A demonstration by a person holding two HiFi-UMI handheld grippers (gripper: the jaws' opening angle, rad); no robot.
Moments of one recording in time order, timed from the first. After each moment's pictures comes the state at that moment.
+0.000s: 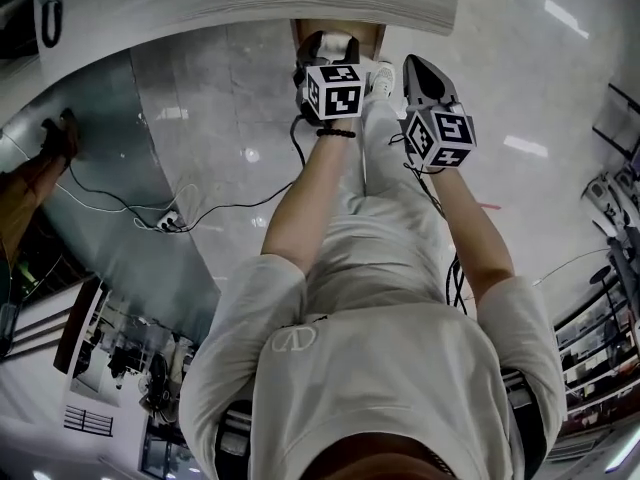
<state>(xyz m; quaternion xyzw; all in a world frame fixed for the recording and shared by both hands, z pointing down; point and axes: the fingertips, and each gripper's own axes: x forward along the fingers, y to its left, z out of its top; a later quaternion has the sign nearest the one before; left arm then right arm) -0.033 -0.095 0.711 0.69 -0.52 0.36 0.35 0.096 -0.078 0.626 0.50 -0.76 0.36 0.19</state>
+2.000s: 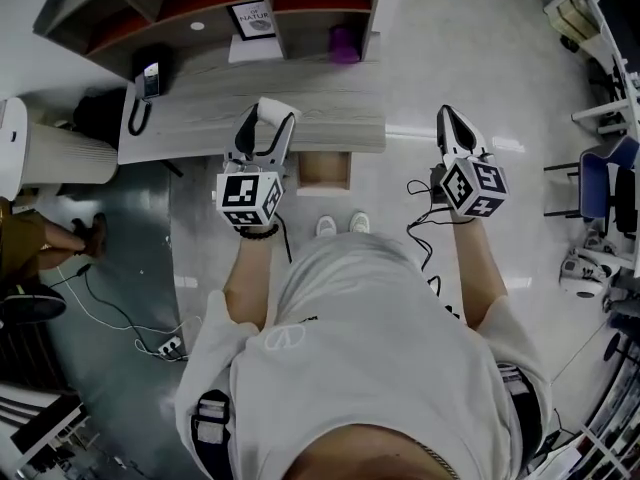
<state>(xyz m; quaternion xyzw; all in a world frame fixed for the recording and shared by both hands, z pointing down) -0.106 -0.134 0.219 0.84 -0.53 0.04 0.05 0.202 -0.129 0.210 0.60 -0.79 0.14 0.04</state>
